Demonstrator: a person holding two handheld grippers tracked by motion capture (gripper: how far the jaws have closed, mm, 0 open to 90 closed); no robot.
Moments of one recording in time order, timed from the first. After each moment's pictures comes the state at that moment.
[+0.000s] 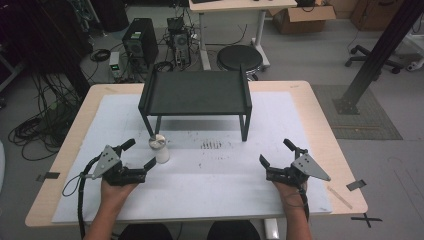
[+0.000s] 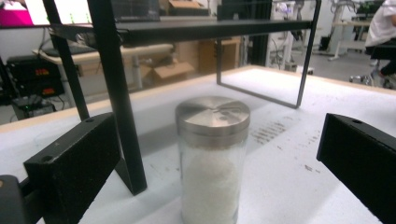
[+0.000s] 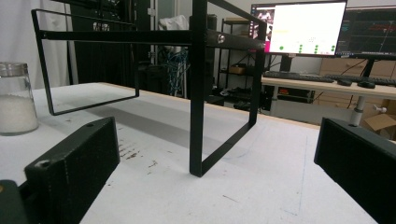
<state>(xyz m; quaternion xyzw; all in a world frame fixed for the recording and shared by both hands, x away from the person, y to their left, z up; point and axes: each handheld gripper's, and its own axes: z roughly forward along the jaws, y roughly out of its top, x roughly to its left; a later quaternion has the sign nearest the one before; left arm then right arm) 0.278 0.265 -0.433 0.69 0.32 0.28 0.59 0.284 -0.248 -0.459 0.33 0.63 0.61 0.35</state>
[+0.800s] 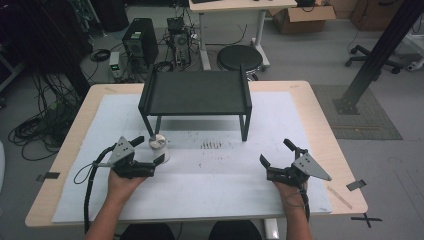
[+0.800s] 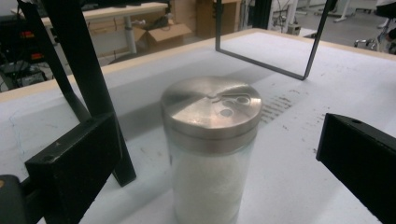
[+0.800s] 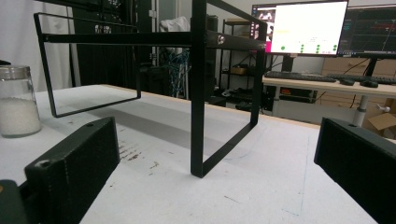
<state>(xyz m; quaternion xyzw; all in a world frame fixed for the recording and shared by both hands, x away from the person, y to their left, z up) 0.301 0.244 -0.429 0.73 0.34 0.25 0.53 0.285 -0.249 -0.459 0.33 0.62 0.62 0.35</state>
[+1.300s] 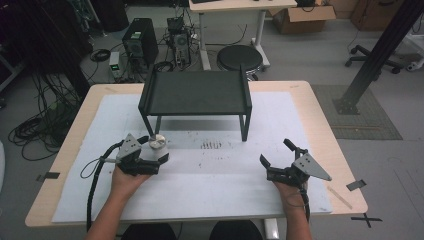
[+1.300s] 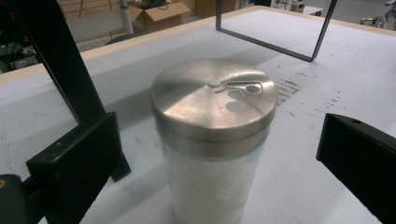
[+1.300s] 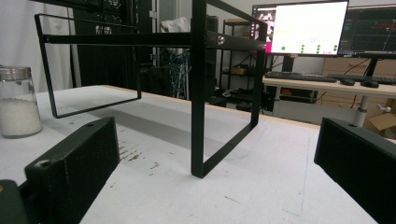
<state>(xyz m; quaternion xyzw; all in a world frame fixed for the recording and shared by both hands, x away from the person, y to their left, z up) 0.313 0.235 -0.433 0.75 0.35 0.23 0.50 0.285 -0.250 -0.459 0.33 0.62 0.62 0.34</state>
